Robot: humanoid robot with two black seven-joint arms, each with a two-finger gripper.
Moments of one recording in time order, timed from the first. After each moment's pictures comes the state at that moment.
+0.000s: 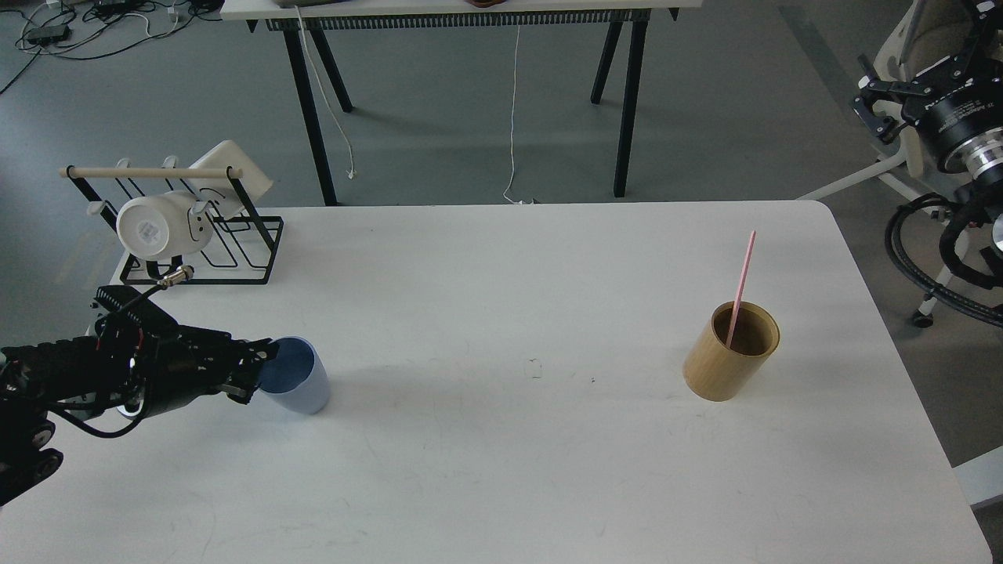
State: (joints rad) left arm -0.46 0.92 -0.51 -1.36 2.05 -0.12 -0.26; right arm 0.84 -0.51 0.93 0.56 0.16 0.49 0.10
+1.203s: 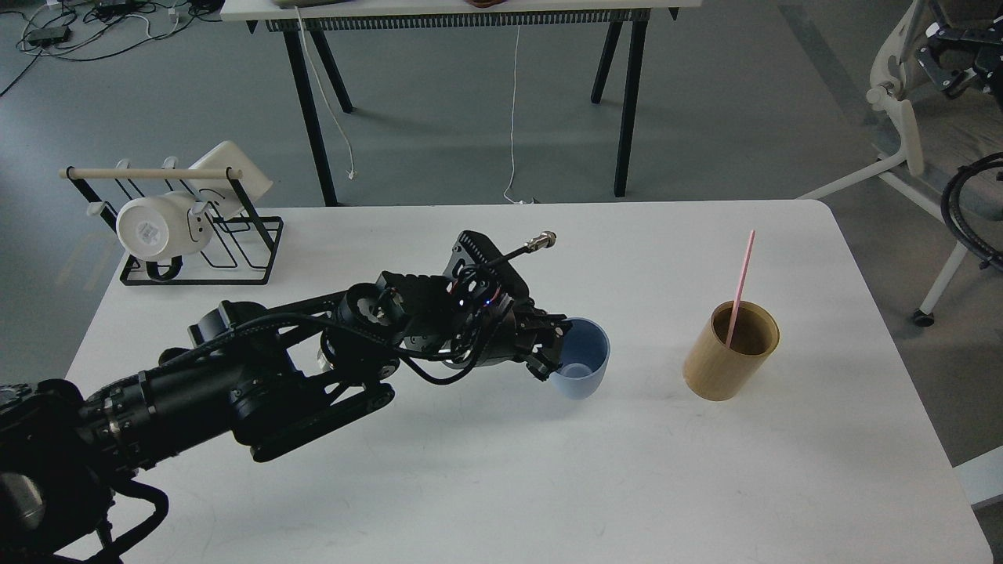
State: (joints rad) left arm -0.81 0.16 -0.41 -1.29 2.18 -0.49 -0.04; right arm 0.90 -0.60 0.94 0.56 0.16 0.49 0.10
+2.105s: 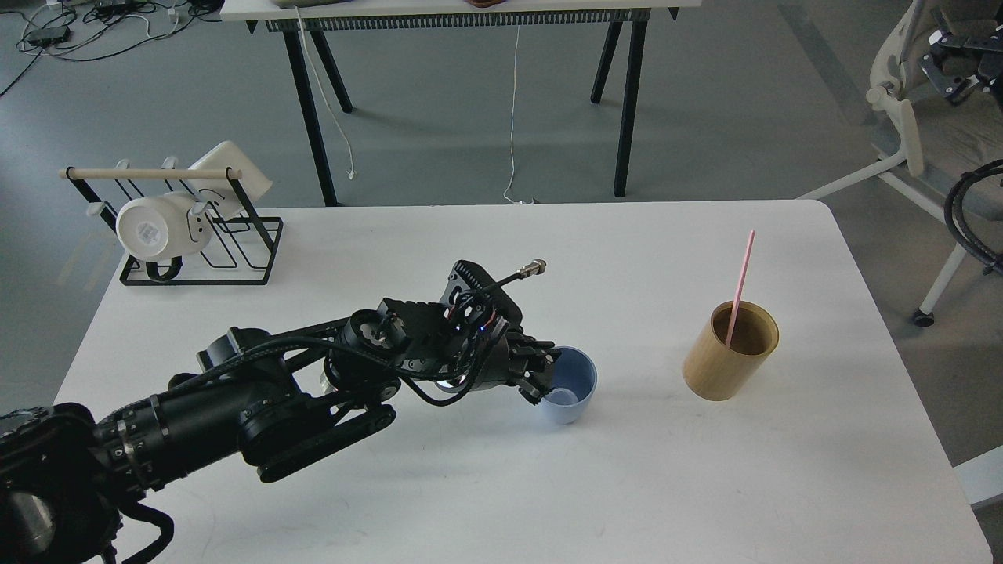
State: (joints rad) left arm -0.76 0.14 -0.41 -1.25 2.18 -0.49 -0.04; right arm 0.89 -0.61 0.94 0.56 0.16 0.49 0.10
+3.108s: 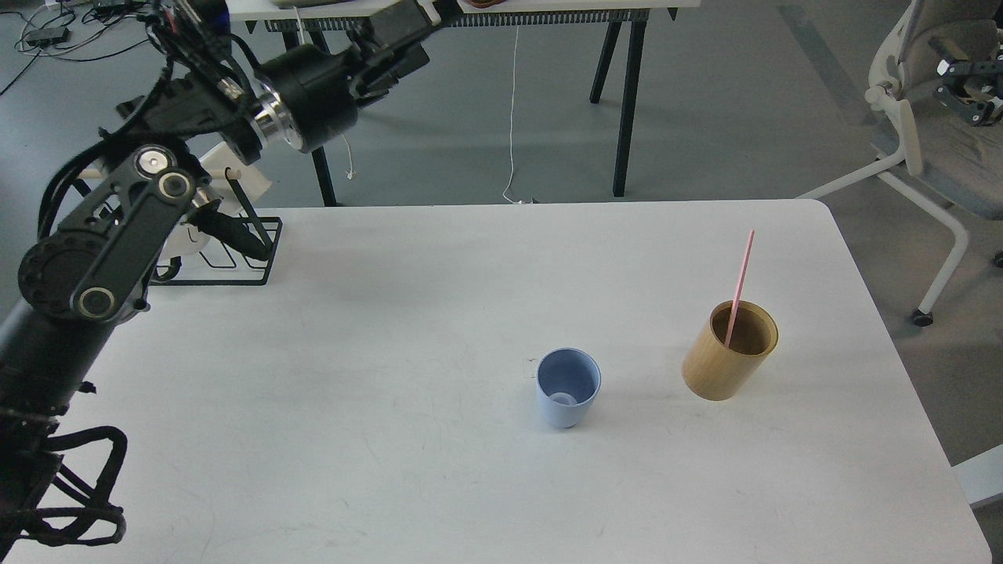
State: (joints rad) left arm -0.77 0.31 -1.23 -1.24 1.26 -0.49 -0.07; right arm 0.83 -0.83 0.82 0.84 -0.16 0.49 0.10
